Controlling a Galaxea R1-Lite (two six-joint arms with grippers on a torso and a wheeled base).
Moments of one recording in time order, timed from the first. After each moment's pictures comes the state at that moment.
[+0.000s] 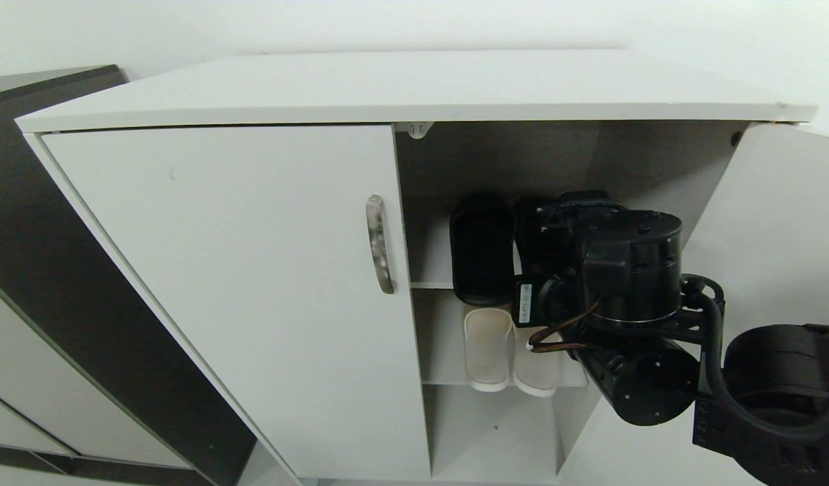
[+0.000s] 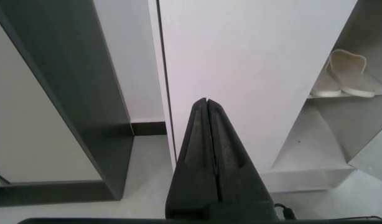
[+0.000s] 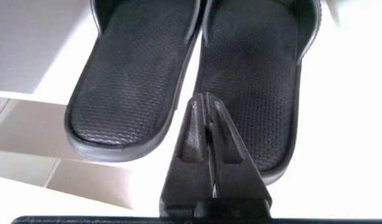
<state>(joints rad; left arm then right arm) 0.00 0.00 0.00 0.00 -0.04 0.02 0.90 1.75 -0.99 -0.55 -0.80 0.17</state>
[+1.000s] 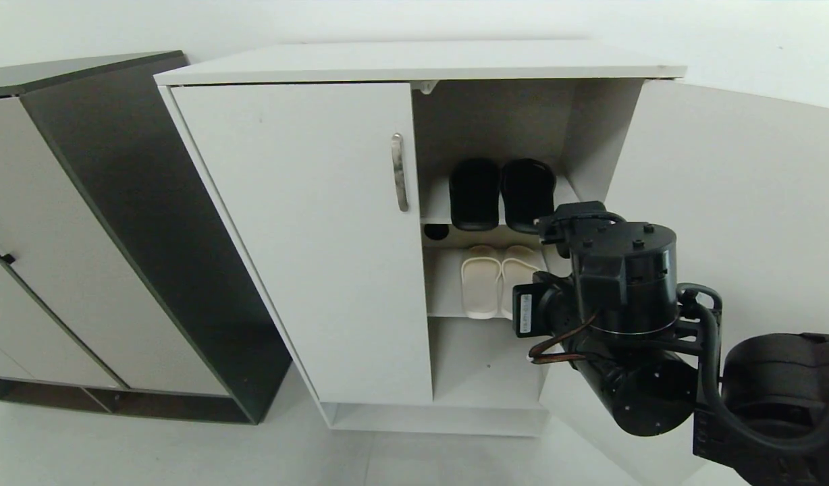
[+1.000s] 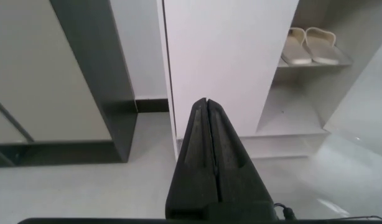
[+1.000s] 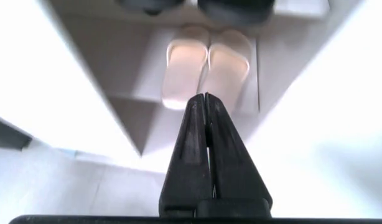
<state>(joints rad) 0.00 0.00 0.00 0.00 -0.04 0.02 0.90 1.75 -0.96 -0.55 -0.80 0.17</state>
